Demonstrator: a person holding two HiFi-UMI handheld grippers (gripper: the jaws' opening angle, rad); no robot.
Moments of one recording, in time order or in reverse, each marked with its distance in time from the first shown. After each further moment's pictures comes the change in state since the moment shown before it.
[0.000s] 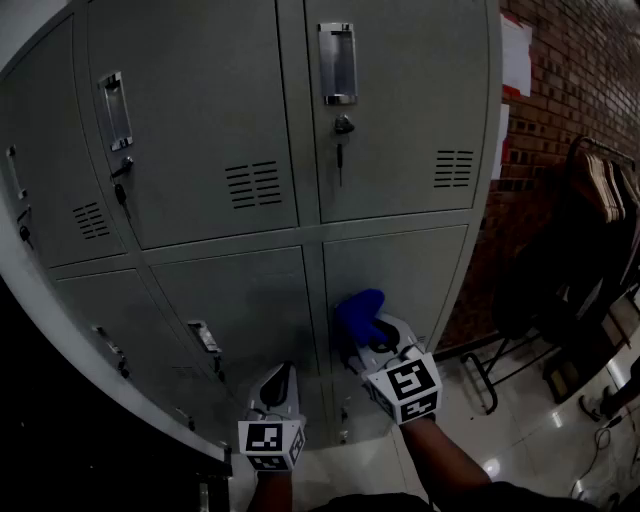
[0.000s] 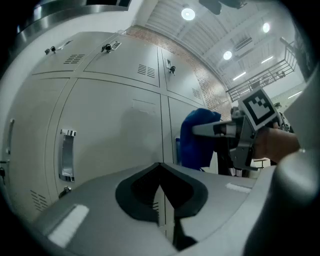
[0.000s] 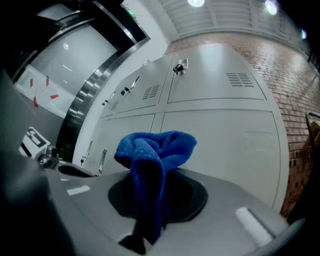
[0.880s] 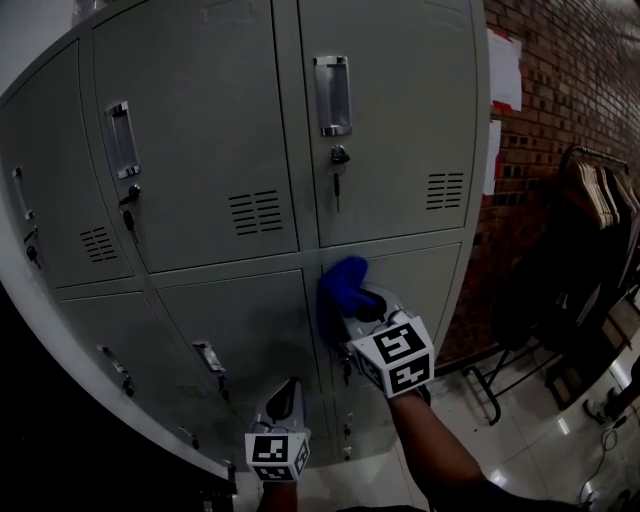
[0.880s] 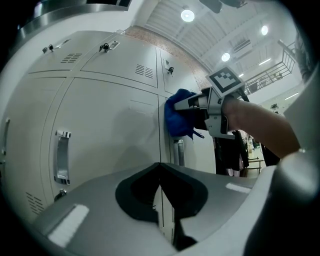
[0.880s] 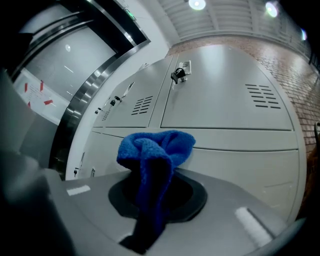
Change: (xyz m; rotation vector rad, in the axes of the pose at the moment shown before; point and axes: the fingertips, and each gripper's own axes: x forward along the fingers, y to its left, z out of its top) left arm 0.000 -0.005 0.002 -0.001 -0.001 -0.029; right arm 0.042 -0.016 0.077 -0.004 -0.021 0.003
